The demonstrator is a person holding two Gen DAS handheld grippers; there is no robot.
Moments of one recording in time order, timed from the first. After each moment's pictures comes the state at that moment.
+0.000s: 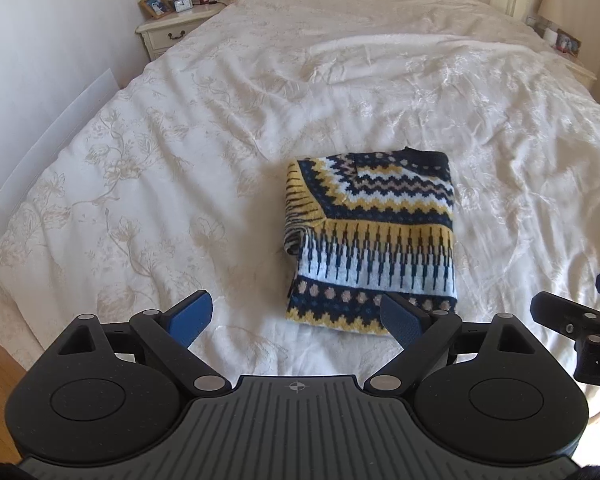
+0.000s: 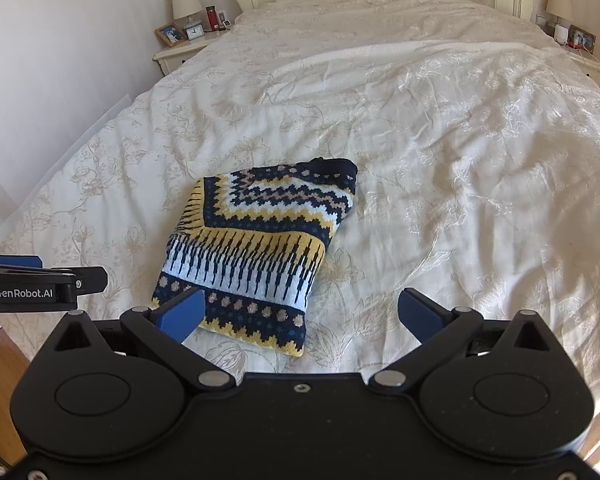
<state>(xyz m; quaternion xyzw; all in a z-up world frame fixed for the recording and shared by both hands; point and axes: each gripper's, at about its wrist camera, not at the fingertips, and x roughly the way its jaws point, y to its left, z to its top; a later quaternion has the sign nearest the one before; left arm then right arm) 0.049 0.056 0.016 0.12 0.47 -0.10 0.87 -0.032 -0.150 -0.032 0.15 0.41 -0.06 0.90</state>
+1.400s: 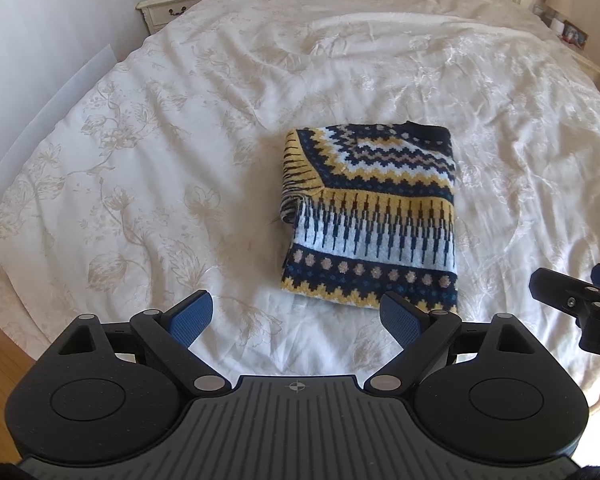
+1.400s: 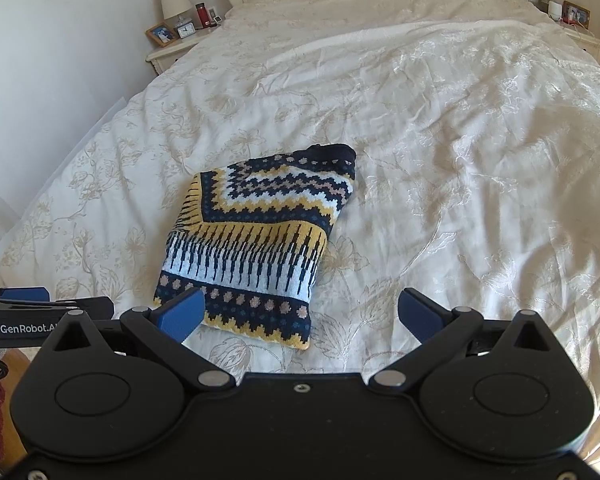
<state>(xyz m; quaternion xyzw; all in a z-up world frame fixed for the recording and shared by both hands) 0.044 0.057 0.003 0.11 0.50 -0.10 0.85 -0.029 -0.153 -0.041 0.18 0.42 -0.07 0.89</state>
